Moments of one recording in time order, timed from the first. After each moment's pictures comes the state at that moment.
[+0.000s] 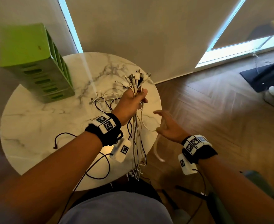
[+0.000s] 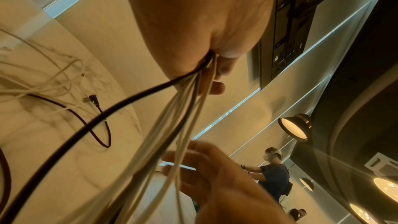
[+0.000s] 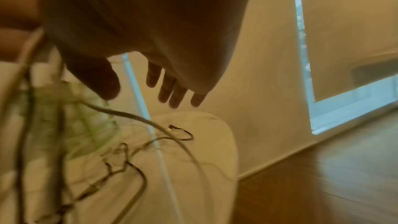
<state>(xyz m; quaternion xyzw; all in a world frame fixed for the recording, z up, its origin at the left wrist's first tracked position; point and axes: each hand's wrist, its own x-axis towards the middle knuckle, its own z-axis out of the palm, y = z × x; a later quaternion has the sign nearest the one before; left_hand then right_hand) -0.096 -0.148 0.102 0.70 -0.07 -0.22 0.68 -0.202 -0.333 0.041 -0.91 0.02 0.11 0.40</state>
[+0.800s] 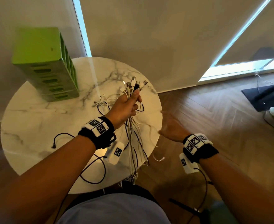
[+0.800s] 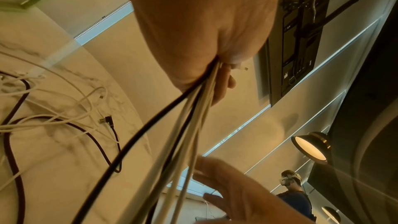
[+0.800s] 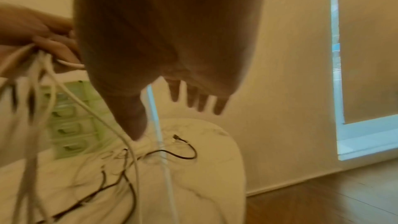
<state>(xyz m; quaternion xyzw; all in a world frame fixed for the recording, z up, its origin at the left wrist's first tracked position) -0.083 -0.126 0.105 0.63 -0.07 -0.22 0.74 -0.167 -0.342 0.078 -0.96 0.01 0.16 0.23</state>
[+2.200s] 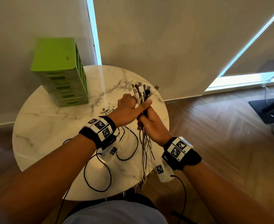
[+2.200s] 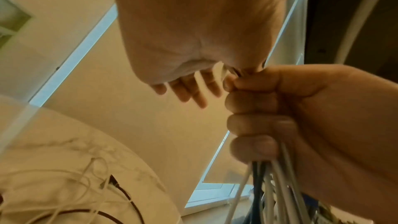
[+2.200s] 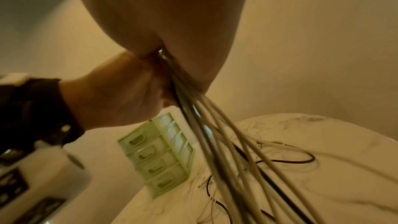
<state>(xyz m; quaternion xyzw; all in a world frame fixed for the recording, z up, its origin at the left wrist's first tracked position) -0.062 -0.096 0.136 0.86 -0.23 -0.08 0.44 -0.130 -0.223 0.121 -0.79 -0.02 0.03 0.61</state>
